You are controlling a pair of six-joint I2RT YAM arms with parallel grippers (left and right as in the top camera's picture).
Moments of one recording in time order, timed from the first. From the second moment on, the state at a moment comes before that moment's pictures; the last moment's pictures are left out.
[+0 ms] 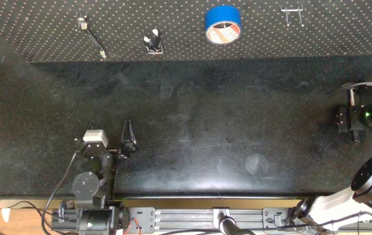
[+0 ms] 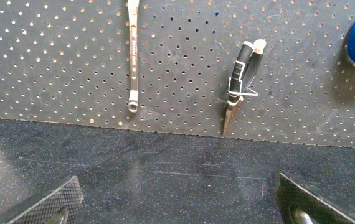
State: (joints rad) left arm 0.03 0.01 0.01 -0.07 0.02 -0.12; right arm -0.63 1.78 1.11 -0.82 -0.08 -0.59
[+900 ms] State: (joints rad) left arm 0.03 0.01 0.01 -0.07 0.02 -0.12; right arm -0.59 1.67 1.10 -0.81 -0.01 -0.51
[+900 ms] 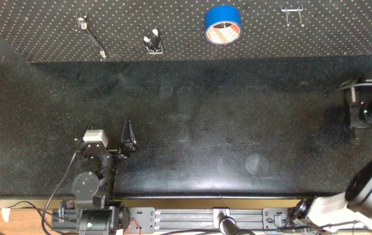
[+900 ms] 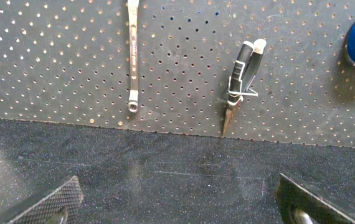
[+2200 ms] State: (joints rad) left arm 0.03 0.01 0.01 -0.07 0.02 -0.12; right arm 0.05 1.43 1.10 -0.42 -0.08 0.01
